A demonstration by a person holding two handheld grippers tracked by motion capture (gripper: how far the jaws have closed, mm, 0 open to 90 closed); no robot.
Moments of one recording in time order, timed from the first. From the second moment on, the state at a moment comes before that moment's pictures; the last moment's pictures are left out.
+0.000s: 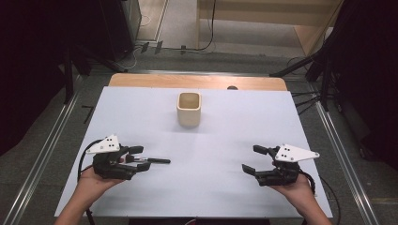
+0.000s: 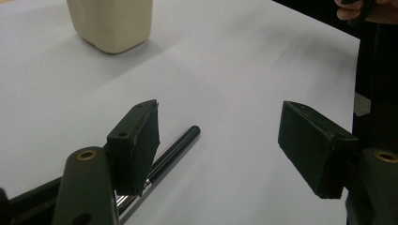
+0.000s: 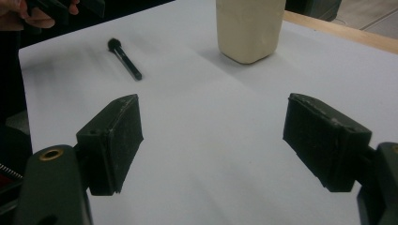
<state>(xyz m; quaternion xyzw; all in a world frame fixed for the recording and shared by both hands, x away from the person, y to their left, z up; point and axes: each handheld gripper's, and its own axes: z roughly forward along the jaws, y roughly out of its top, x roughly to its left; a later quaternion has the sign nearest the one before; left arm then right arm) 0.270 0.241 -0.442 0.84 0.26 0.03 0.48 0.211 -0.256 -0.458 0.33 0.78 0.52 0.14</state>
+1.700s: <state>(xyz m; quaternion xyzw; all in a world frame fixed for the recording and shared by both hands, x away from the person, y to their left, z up) 0.294 0.229 -0.439 0.81 0.29 0.06 0.50 0.213 -0.256 -0.461 0.34 0.78 0.51 0.14</state>
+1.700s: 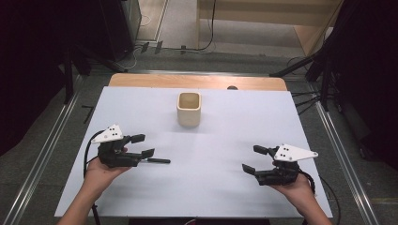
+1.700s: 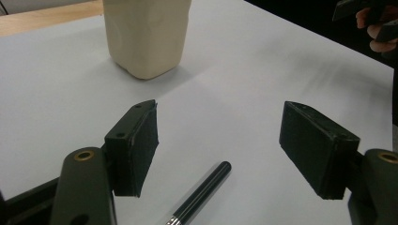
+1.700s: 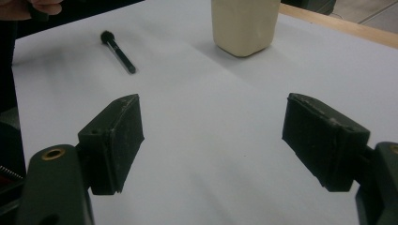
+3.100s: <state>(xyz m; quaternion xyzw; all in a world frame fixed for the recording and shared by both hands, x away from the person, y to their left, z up) 0.328 0.222 -0.397 0.91 0.21 0.01 0.36 0.214 -0.254 -0.464 0.33 0.79 0.50 0.13</state>
